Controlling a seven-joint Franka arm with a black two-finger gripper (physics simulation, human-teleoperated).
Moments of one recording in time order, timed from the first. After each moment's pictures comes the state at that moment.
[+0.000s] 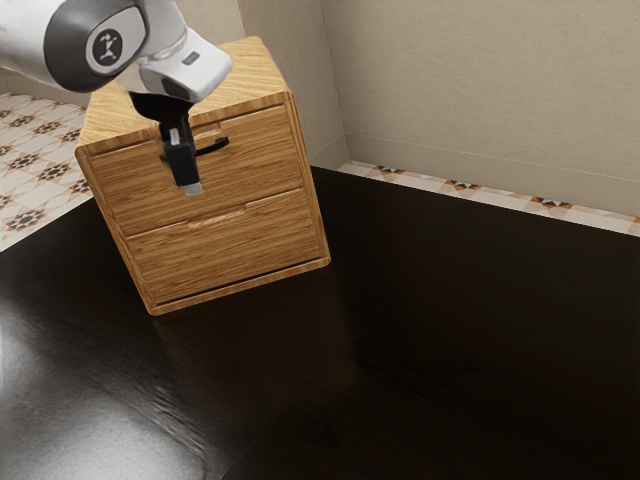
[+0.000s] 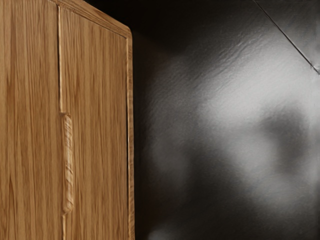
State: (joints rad) arm 0.08 0.08 0.00 -1.32 0.27 1.58 0.80
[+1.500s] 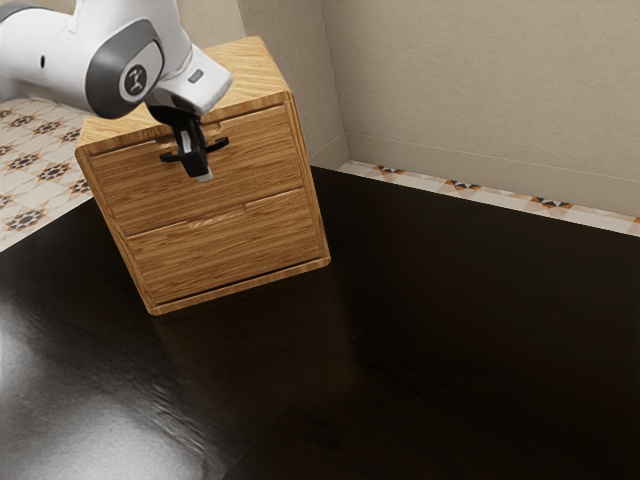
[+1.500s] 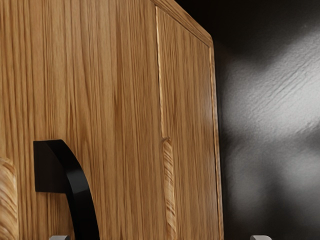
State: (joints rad) arm 0.13 0.20 0.10 -1.29 0.23 1.83 0.93
